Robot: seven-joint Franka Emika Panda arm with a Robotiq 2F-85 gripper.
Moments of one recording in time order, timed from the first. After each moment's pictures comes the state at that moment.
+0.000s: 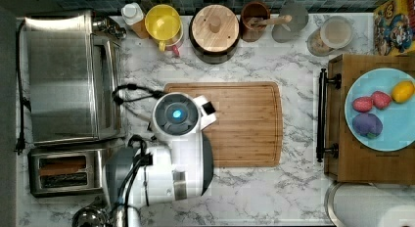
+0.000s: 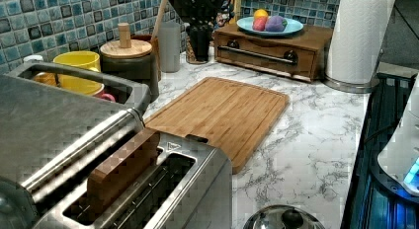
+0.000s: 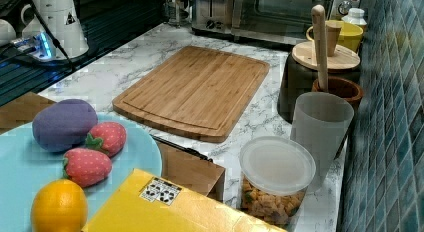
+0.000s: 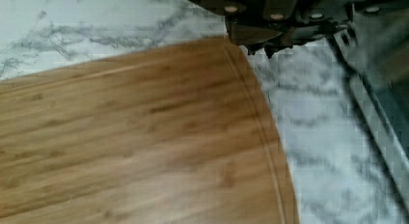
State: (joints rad) arm 0.08 -0.13 0.14 -2.22 0.21 0.39 -0.40
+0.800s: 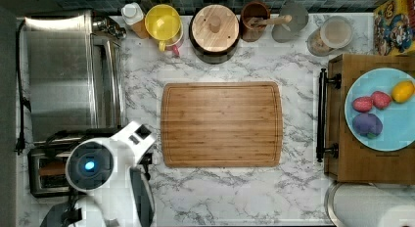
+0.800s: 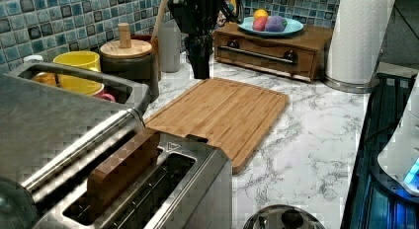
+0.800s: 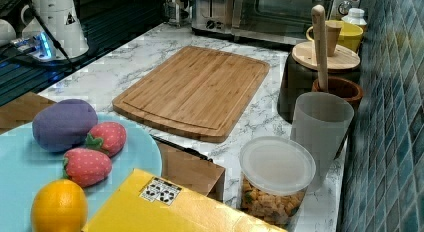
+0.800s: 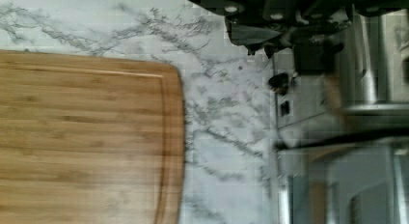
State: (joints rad) arm 0.22 -0.21 0.27 -2.27 0.22 0.44 -0.45
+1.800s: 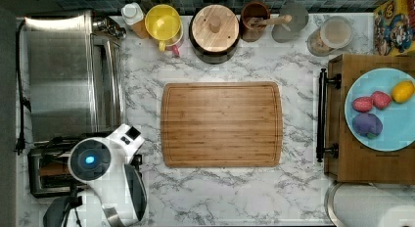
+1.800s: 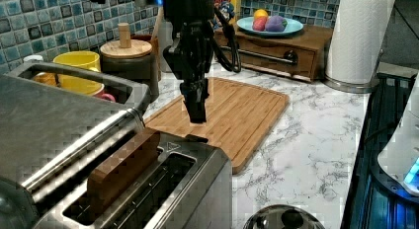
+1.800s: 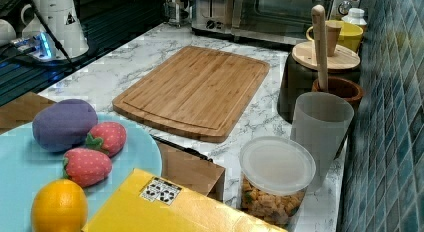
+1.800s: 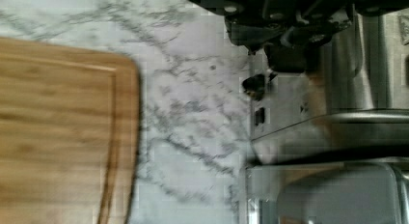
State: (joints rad) arm 0.27 -0.10 0.28 -2.34 0.32 0.59 -0.50
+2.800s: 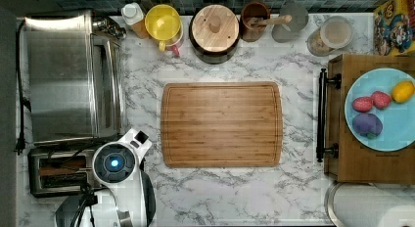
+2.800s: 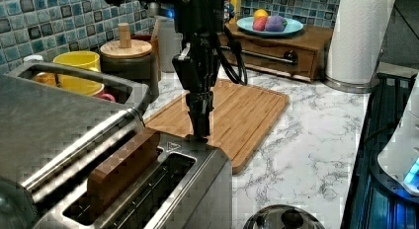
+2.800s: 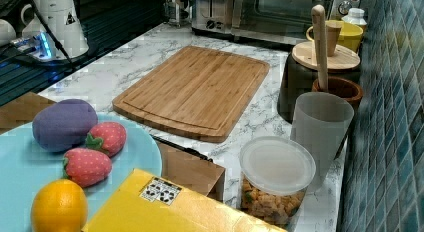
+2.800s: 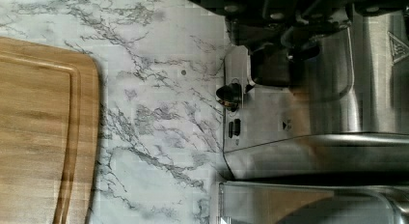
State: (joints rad) arm 0.27 -0.12 0.27 -2.41 0.46 0.67 -0.64
